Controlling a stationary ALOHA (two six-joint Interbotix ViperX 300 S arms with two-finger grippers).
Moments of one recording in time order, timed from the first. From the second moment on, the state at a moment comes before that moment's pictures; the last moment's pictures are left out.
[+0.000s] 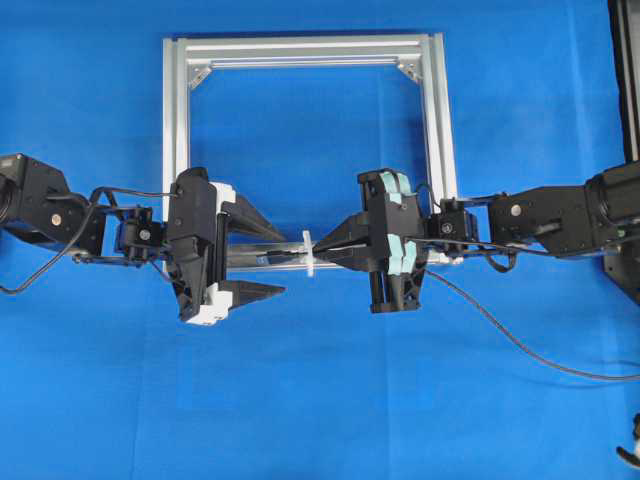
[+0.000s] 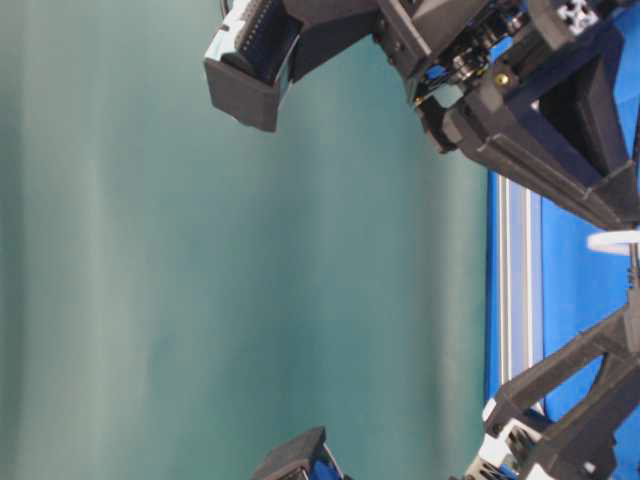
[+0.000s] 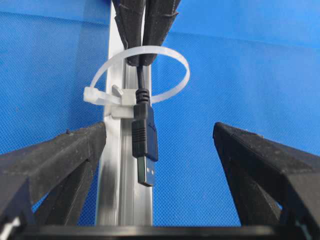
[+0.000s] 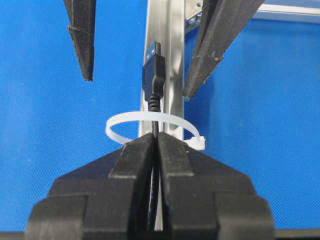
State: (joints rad) left arm -0.12 0.18 0.89 -0.08 -0.67 -0.12; right arm 0.07 0.12 0.81 0.03 -0.46 0.09
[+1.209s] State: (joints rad) left arm -0.12 0.18 0.88 -0.09 -0.67 -0.13; right arm 0.07 0.12 0.81 0.03 -0.46 0.09
